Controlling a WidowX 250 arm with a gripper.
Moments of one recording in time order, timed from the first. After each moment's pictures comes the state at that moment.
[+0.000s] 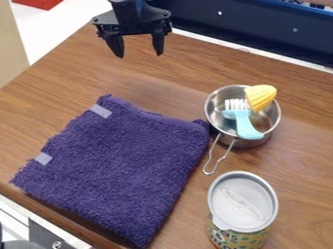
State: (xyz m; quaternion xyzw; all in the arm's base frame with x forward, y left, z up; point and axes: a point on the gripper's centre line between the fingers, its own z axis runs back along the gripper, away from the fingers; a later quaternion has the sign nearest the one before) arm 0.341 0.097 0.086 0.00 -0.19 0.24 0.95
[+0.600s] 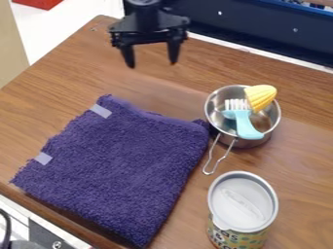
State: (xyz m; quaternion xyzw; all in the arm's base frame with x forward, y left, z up) arm 0.336 0.057 0.082 0.03 -0.12 0.30 0.94
